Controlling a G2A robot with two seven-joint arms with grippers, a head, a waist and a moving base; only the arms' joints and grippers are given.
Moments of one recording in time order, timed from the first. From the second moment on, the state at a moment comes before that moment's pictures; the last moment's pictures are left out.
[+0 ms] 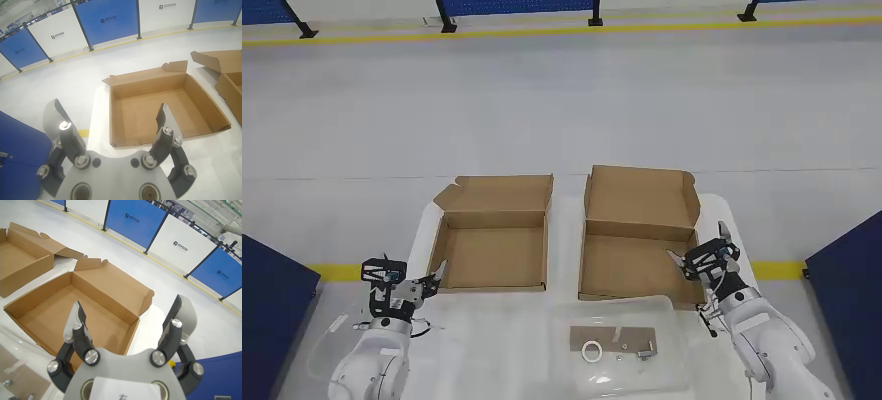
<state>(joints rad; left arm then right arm) 1.73 -1.15 -1.60 -1.80 1.33 0.00 0.00 -1.71 -1.13 1.59 -1.91 -1.57 -0.17 0.08</state>
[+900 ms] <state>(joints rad) 1.73 -1.15 -1.60 -1.80 1.33 0.00 0.00 -1.63 -1.10 1.60 -2.10 -1.48 -0.65 0.61</state>
